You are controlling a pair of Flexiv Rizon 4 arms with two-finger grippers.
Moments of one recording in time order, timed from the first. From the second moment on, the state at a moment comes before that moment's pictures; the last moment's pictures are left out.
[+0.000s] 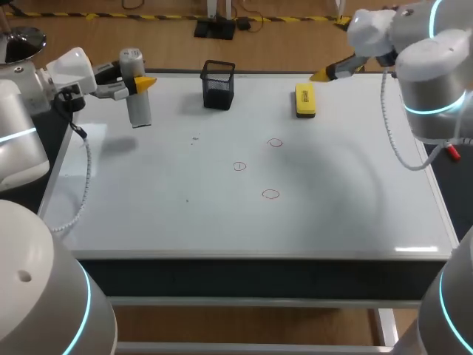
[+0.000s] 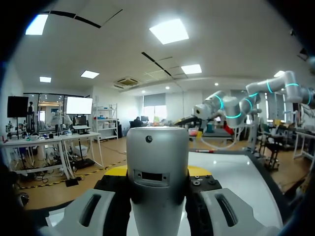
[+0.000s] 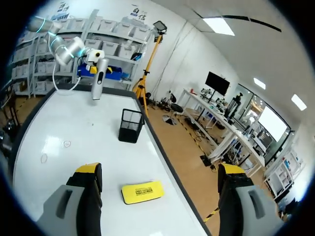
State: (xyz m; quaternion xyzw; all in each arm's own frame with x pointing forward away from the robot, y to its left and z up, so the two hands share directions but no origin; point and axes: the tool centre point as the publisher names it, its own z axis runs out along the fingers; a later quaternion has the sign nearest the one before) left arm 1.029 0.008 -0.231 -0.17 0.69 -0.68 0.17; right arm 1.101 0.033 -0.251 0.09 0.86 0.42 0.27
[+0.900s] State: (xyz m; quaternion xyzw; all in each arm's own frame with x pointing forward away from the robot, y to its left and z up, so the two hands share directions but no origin) left arm 1.029 0.008 -0.231 -0.17 0.69 -0.68 0.17; right arm 1.130 0.042 -0.278 -0.29 0.89 0.20 0.30
